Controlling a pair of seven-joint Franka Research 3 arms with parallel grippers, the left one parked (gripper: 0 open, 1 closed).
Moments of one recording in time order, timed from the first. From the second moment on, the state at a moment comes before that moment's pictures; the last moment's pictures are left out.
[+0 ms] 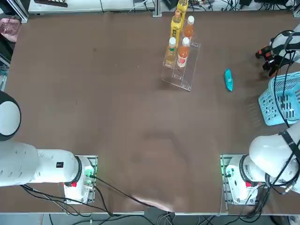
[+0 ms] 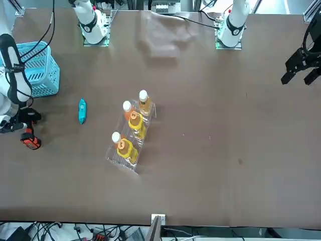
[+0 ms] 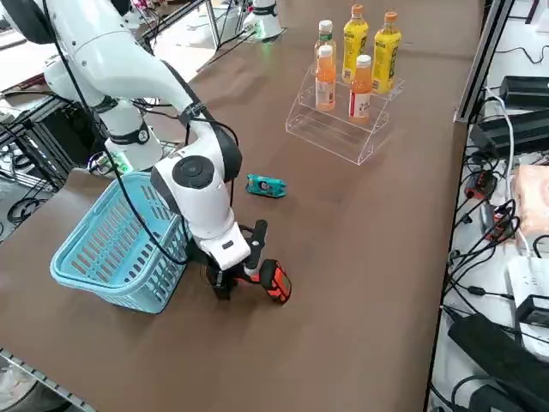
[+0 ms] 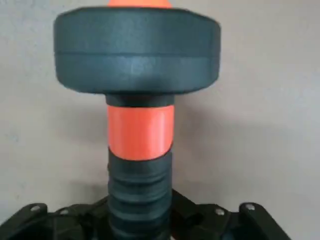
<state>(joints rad) -0.53 0.59 0.02 -1.88 -0.08 2.51 -0.69</state>
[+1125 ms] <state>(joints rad) -0.47 0.44 0.04 -1.86 -0.08 2.37 -0.68</state>
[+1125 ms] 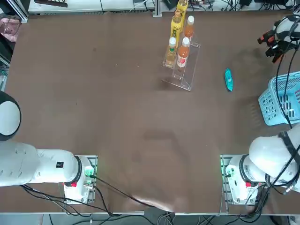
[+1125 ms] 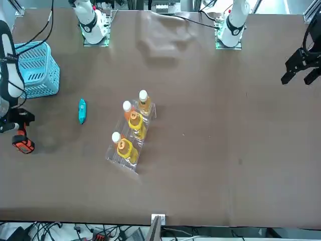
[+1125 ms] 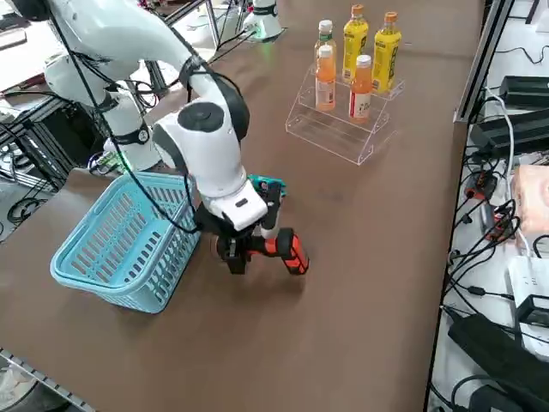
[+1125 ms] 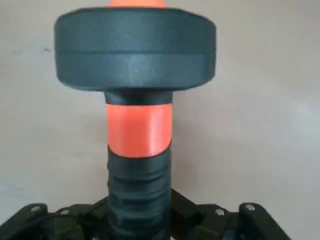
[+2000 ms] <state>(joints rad) -0.20 0.19 0.05 -2.04 -0.08 2.13 -0.15</state>
